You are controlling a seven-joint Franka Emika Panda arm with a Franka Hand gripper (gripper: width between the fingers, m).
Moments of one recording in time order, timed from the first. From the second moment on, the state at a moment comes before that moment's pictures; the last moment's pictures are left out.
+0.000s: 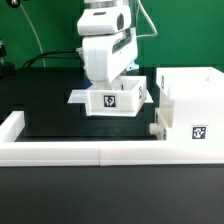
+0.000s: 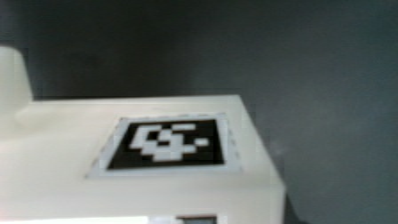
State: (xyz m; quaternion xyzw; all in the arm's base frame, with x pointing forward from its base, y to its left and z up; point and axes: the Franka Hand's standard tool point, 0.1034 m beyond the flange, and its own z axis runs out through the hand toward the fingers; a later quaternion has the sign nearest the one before) arm 0.495 -0.017 0.060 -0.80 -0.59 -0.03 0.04
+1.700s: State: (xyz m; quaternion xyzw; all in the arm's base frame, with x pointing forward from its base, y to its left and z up) arm 0.530 -0.007 0.051 -0.69 -0.72 -0.03 0.03
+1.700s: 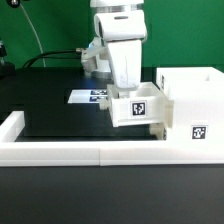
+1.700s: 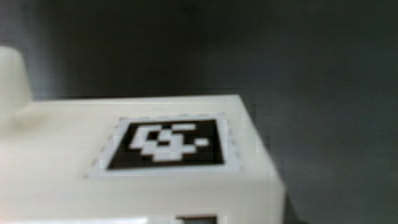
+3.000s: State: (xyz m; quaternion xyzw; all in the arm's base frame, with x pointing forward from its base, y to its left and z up) arm 0.545 -0.001 0.050 -0.70 -0.71 -0.04 0.02
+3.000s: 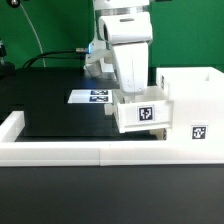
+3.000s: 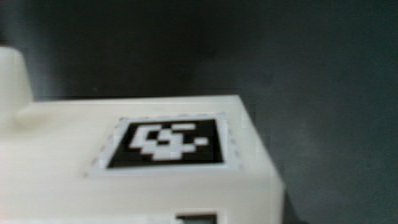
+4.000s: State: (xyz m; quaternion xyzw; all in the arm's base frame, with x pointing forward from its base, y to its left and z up) arm 0.538 0.005 0.048 -0.72 -0.69 -0.05 0.01
